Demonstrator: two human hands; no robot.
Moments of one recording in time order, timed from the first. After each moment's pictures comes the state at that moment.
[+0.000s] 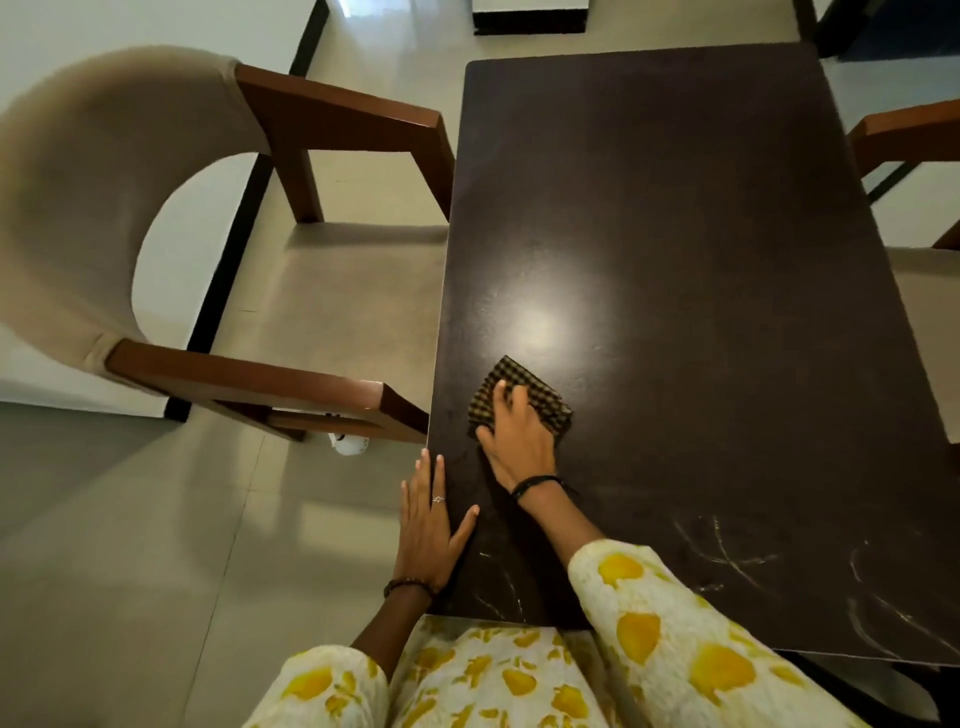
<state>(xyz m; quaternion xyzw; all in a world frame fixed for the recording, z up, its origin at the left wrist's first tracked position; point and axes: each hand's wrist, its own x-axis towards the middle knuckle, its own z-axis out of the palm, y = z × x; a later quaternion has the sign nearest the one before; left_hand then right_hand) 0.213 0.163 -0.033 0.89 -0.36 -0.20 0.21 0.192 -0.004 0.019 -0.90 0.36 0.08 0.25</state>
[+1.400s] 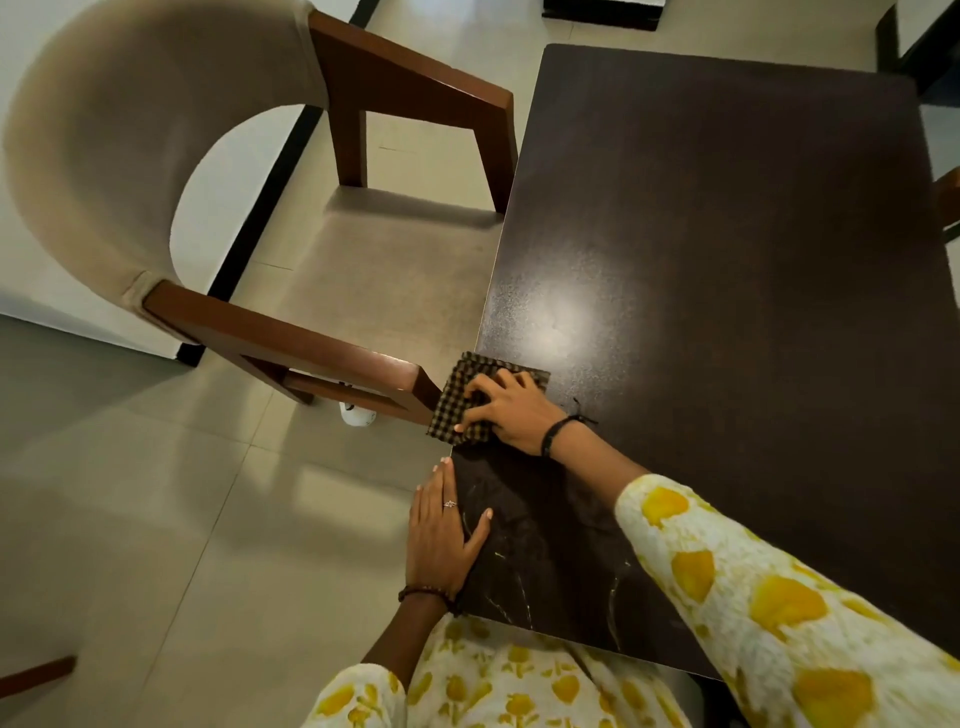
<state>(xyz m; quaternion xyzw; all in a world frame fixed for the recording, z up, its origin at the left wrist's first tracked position) 0.202 0.169 -0.034 0.92 -0.29 -0.14 0.20 0.242 -0.035 0.021 -0.97 -0.06 0.20 0.15</state>
